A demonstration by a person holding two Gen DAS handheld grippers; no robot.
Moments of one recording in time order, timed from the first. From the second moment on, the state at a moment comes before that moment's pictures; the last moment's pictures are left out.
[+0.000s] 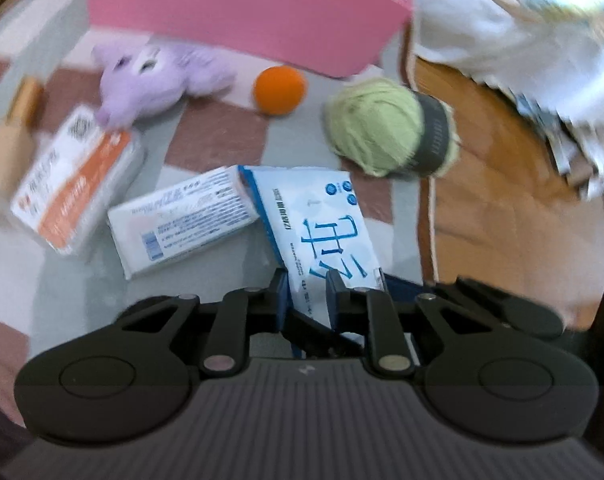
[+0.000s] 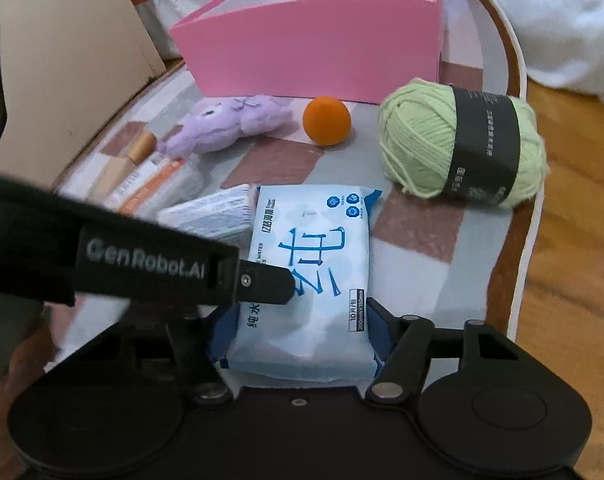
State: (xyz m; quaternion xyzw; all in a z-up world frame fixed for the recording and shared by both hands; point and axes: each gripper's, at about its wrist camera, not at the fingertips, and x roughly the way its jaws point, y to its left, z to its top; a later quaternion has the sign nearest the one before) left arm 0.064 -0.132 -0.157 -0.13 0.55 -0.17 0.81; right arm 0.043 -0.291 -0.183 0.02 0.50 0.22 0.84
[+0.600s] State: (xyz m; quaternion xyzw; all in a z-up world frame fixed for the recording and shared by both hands) left arm 0.074 -0.112 -0.016 -0.10 0.50 -0.20 0.84; right arm 0.050 -0.286 -0.053 0.04 0.48 0.25 0.84
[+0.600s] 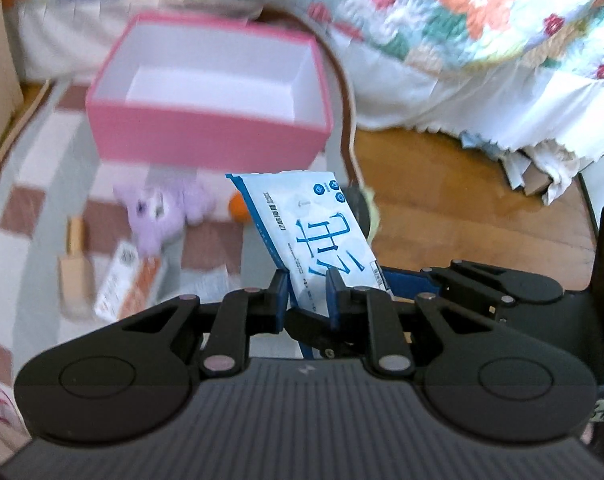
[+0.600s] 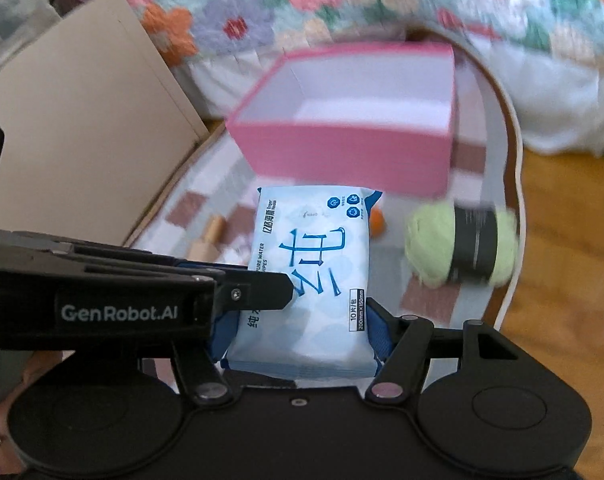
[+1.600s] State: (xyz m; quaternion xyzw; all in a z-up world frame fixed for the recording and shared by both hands) left arm 0.370 -0.148 -0.106 -0.11 0.53 -0.24 0.81; right arm 0.320 -0.257 -0.089 0.00 0.49 0.15 0.86
